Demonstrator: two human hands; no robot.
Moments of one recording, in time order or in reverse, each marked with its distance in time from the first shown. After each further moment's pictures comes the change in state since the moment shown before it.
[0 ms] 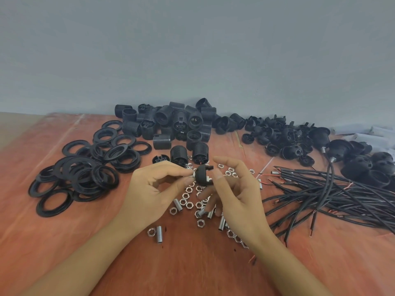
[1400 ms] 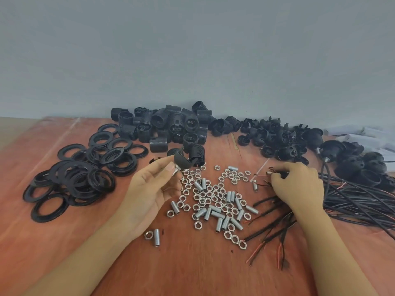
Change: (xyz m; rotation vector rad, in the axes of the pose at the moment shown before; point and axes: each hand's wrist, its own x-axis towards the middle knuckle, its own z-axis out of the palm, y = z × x) left_hand 0.009 0.002 -0.003 -0.692 -0.090 -0.392; right_hand 0.039 0.010 -0.118 -1.279 0.412 0.344
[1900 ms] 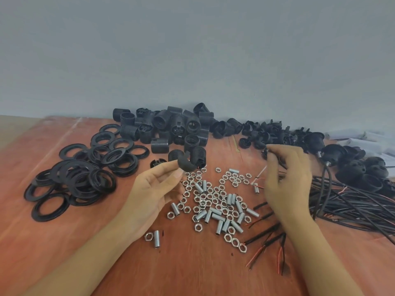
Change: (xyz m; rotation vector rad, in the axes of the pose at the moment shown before) left_hand -0.001 -0.002 0.002 0.072 -0.014 0.019; right_hand -0.014 -0.022 0.011 0.500 0.537 -0.569
